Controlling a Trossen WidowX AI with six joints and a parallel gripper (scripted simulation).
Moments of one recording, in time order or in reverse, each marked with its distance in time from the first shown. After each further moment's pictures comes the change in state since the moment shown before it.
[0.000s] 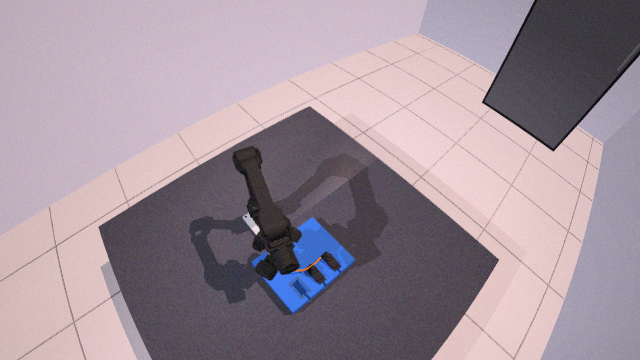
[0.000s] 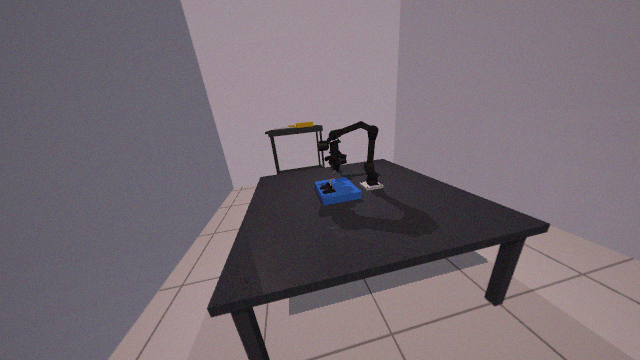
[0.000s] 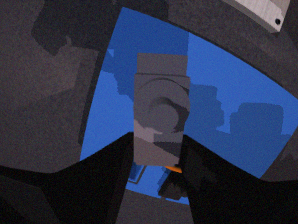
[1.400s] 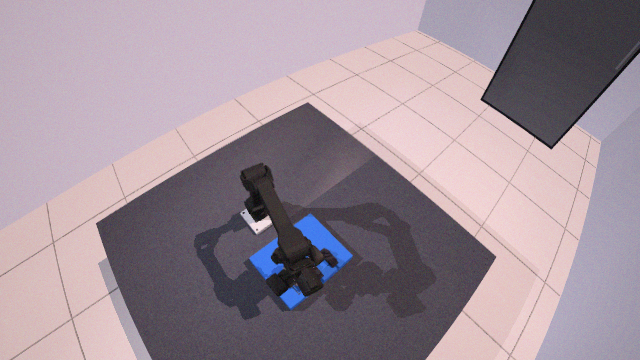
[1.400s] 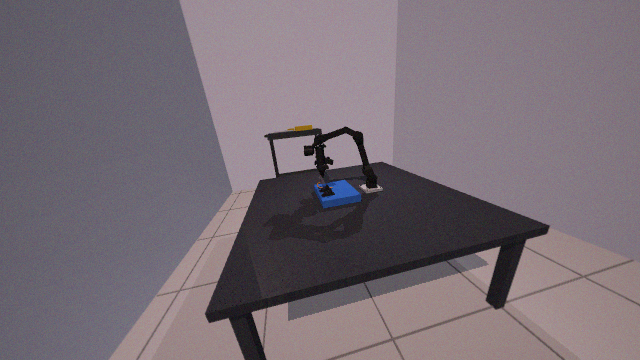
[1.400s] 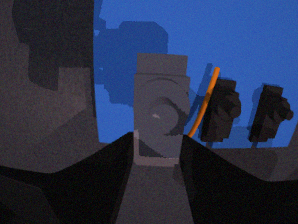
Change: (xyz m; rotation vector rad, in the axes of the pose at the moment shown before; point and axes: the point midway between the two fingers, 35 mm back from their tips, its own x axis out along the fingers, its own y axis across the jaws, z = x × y) arm -0.001 0.031 -0.088 0.328 0.007 0.001
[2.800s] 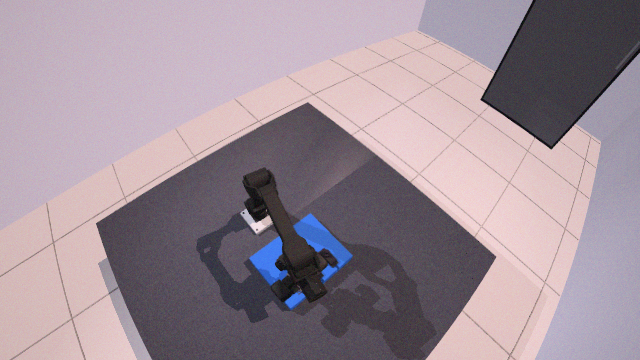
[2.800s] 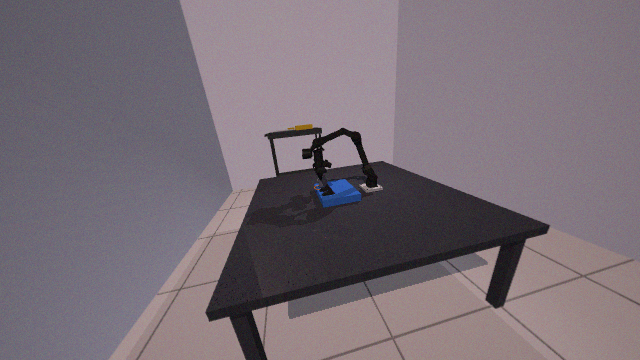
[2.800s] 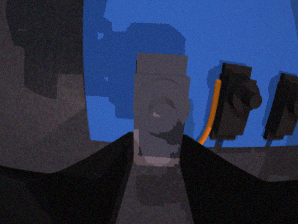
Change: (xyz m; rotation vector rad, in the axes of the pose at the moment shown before) arm 0.023 0.000 -0.017 -0.001 0.006 0.001
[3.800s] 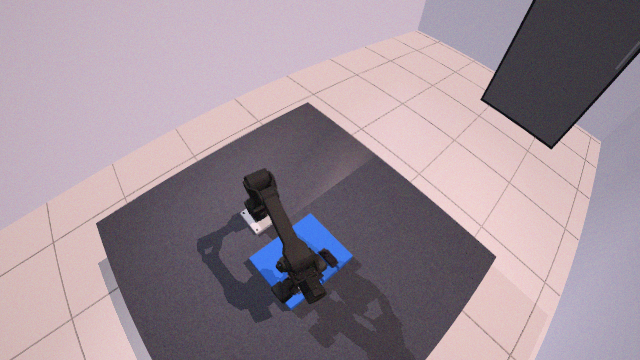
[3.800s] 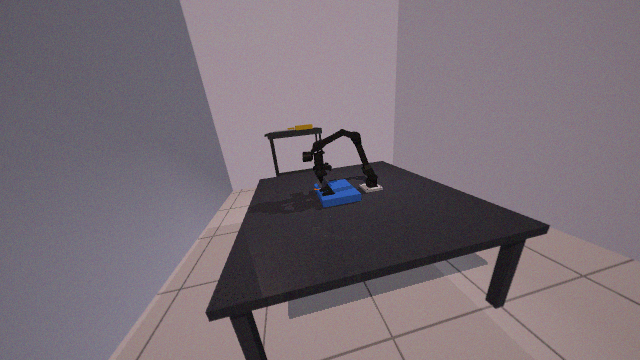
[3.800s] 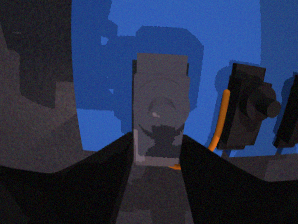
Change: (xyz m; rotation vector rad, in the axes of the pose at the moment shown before) arm 0.020 0.000 0.000 0.003 0.000 -0.001
